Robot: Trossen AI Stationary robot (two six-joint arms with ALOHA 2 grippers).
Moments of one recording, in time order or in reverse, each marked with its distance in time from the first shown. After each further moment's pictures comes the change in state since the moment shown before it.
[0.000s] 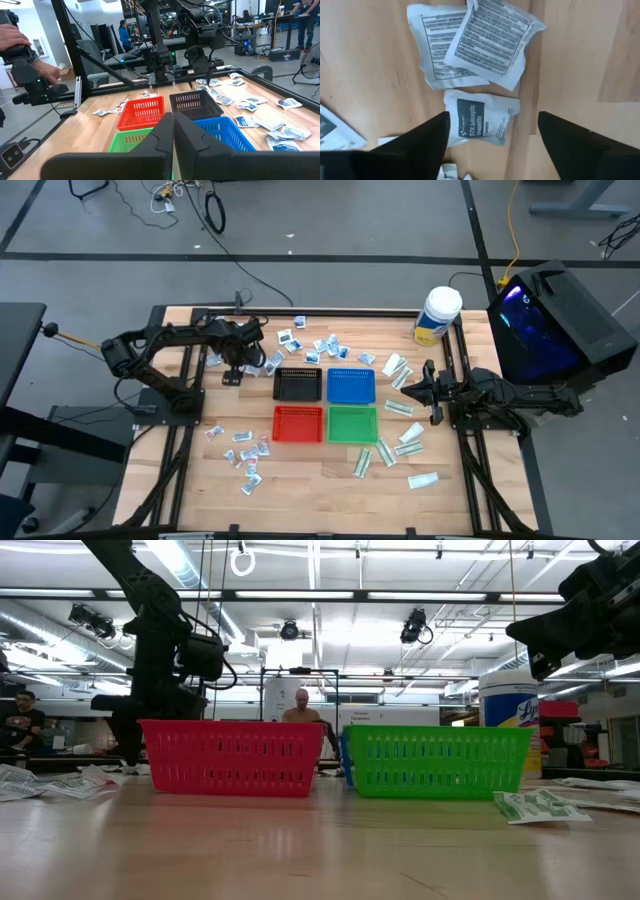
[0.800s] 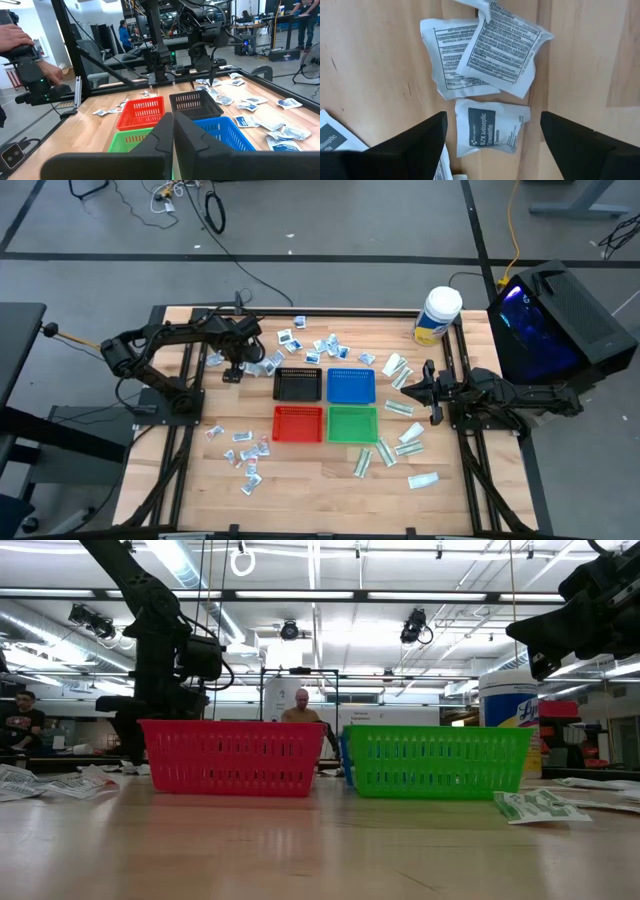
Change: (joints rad) left arm 0.048 0.000 0.000 0.040 0.044 0.080; right arm 0.000 0.000 0.000 0.000 0.000 0.000
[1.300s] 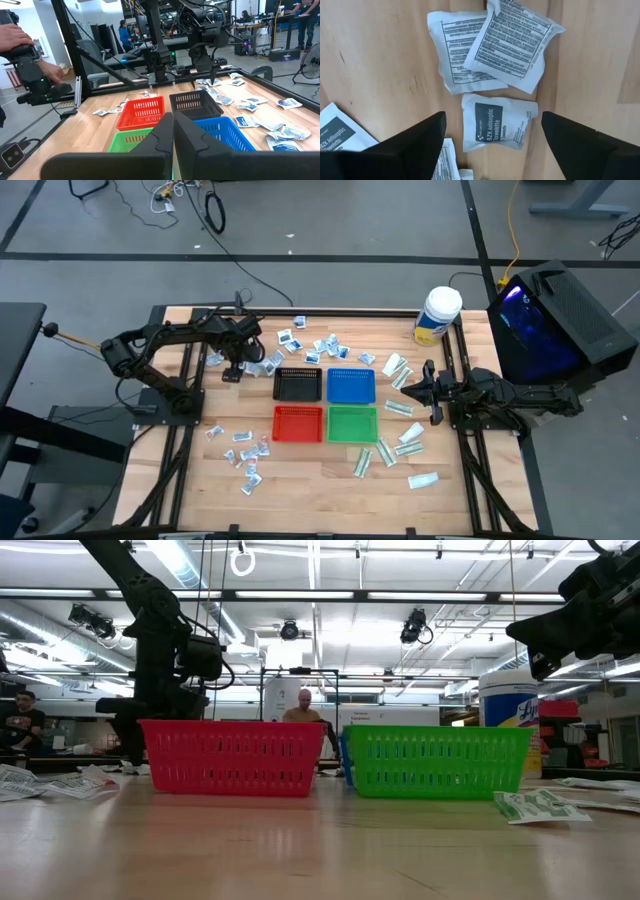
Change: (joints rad) left arm 0.000 0.000 0.000 0.003 -0.038 -0.003; right arm 0.000 0.000 0.000 0.000 0.000 0.000
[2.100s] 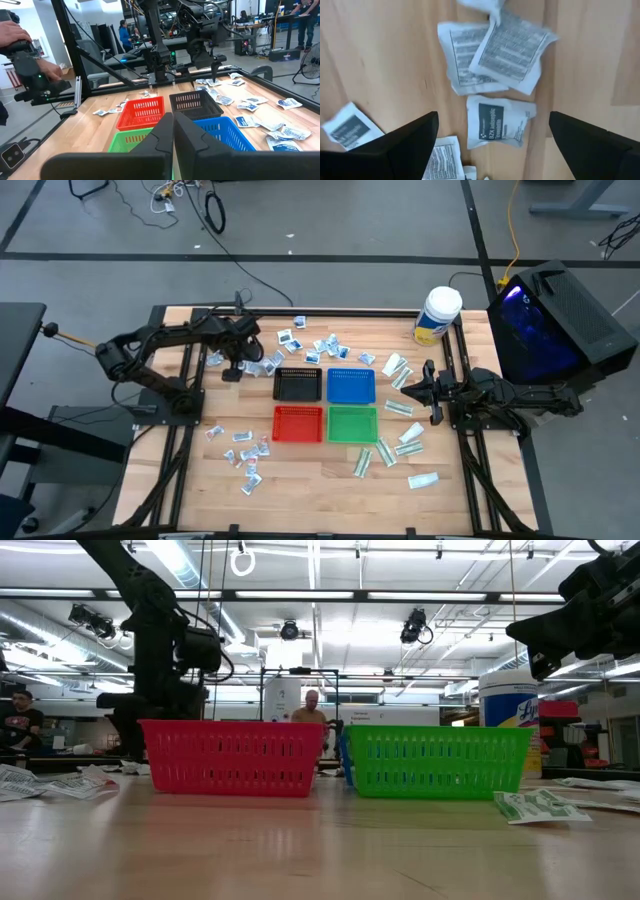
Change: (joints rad) left arm -0.011 -0.059 -0.001 -0.005 0.001 -0.008; right arm 0.000 0.000 0.000 0.000 0.000 0.000
